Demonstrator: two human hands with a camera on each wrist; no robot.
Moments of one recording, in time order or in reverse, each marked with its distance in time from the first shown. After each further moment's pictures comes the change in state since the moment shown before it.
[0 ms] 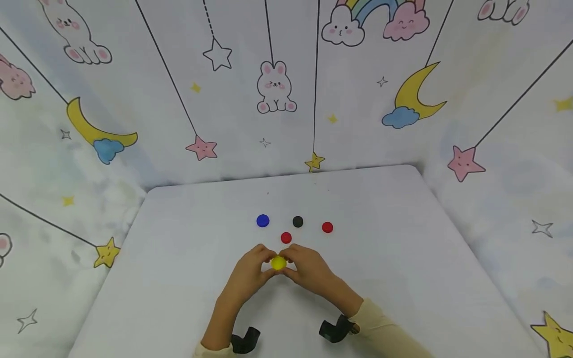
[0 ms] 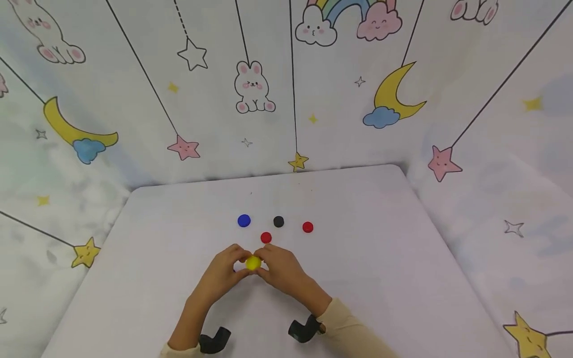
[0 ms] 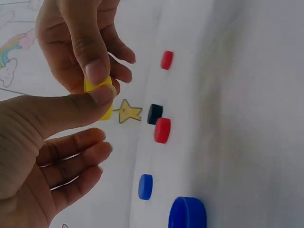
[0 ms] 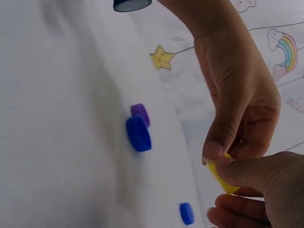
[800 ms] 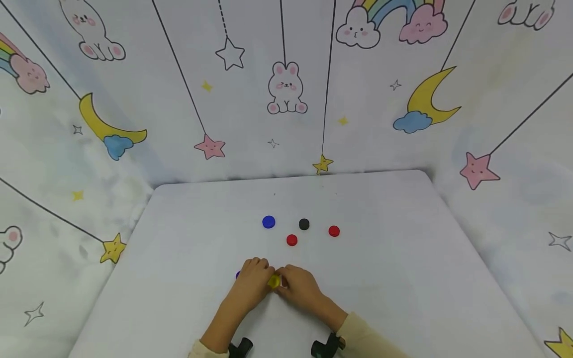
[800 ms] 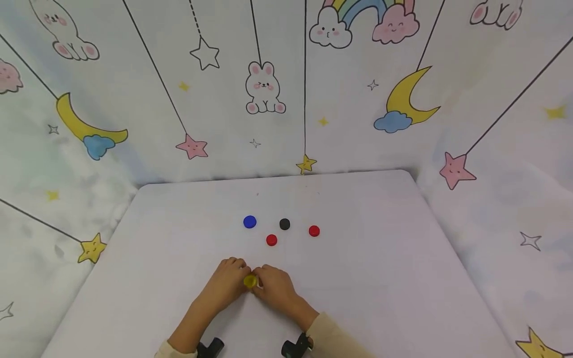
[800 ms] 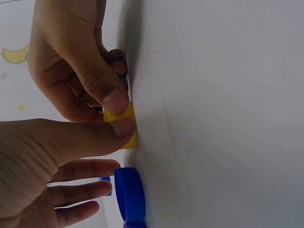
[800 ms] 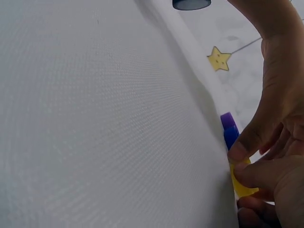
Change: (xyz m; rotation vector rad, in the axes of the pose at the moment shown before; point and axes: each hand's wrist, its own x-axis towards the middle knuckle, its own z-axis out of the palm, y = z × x) left_hand -0.015 -0.025 0.020 0.459 -0.102 0.123; right_hand 0.000 0.000 0.073 0.054 -0.071 0.105
